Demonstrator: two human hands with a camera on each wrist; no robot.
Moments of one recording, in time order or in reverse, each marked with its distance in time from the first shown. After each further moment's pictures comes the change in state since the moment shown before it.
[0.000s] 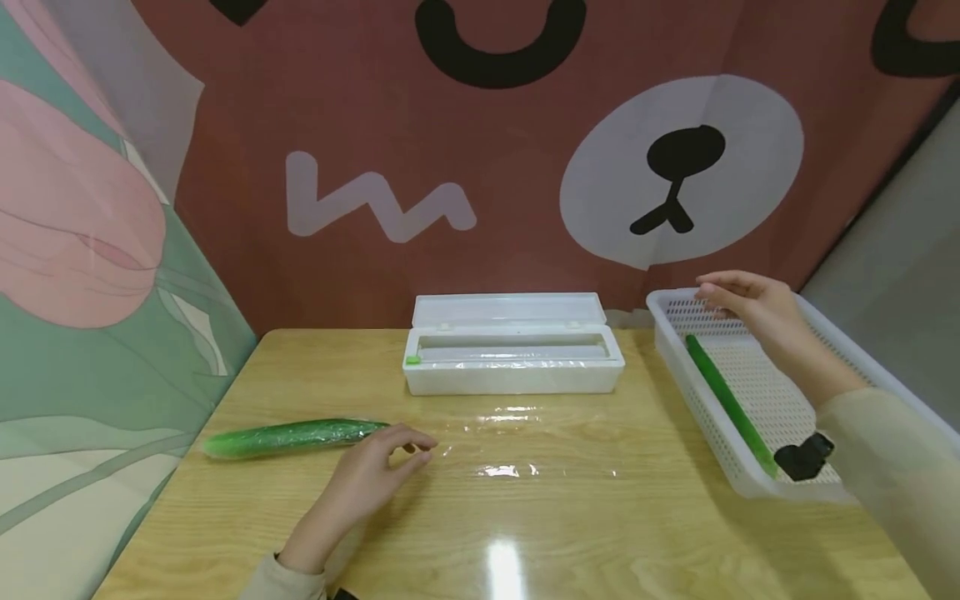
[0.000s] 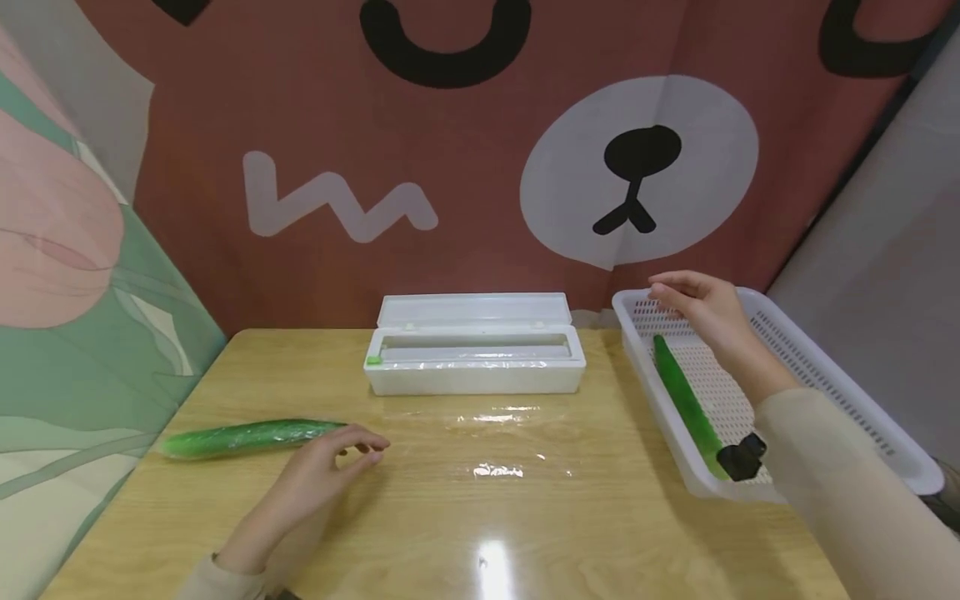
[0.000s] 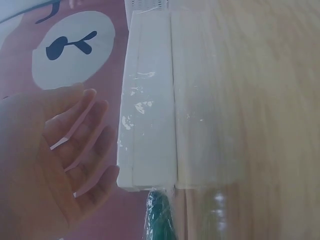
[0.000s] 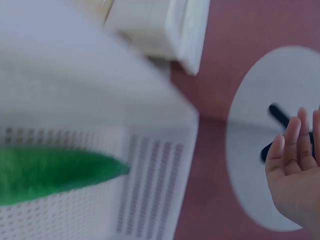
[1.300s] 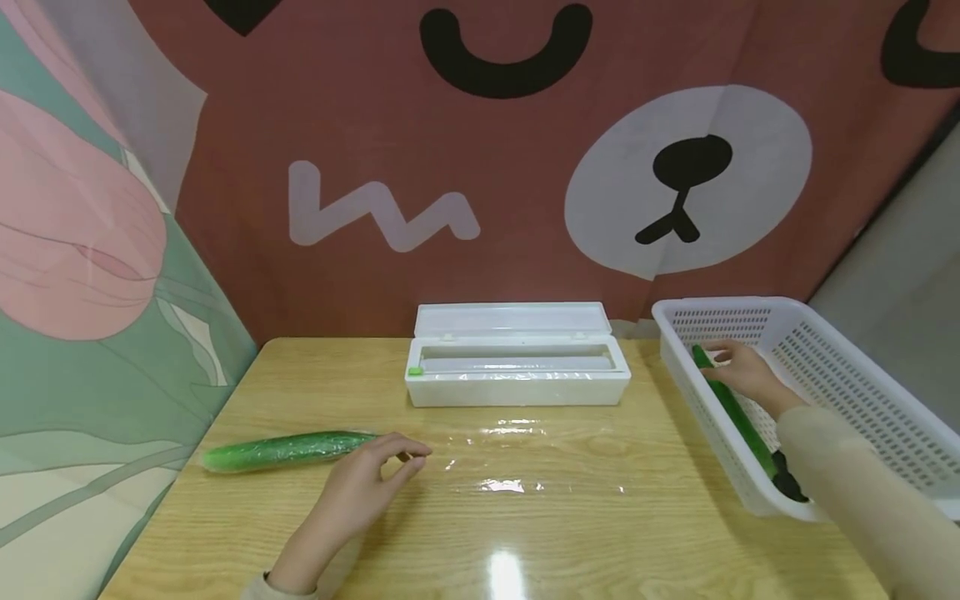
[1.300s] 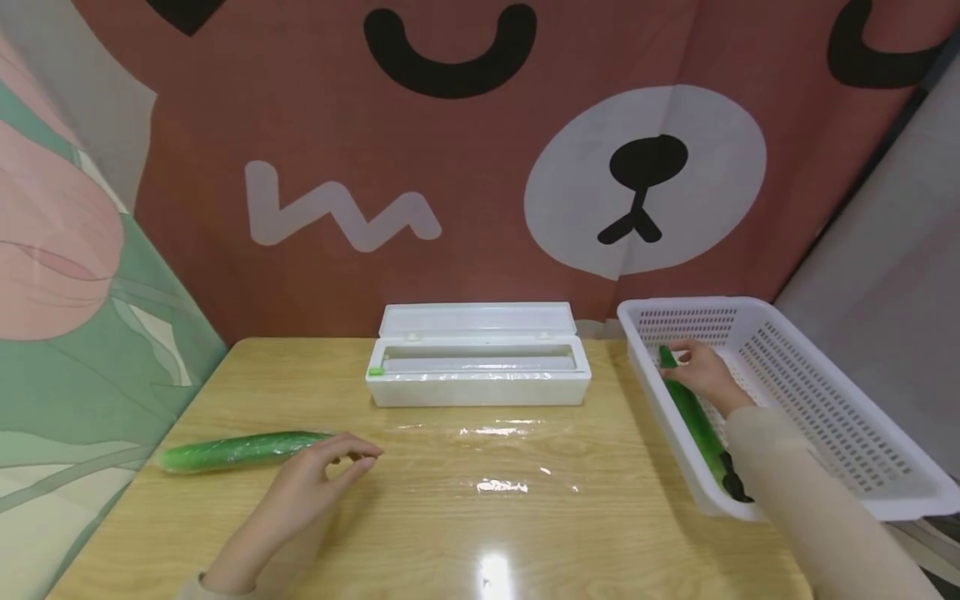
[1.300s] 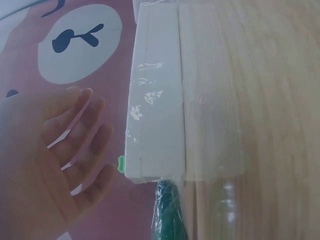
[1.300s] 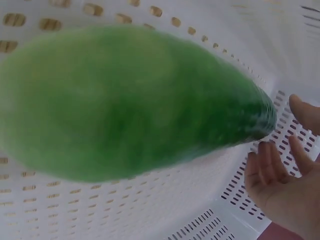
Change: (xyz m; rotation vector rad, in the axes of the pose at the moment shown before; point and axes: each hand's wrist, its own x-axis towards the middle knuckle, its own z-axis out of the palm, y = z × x) left_hand -0.001 0.000 -0.009 0.034 0.078 0.007; right_hand 0.025 0.128 0.021 -0.368 -0.237 0.152
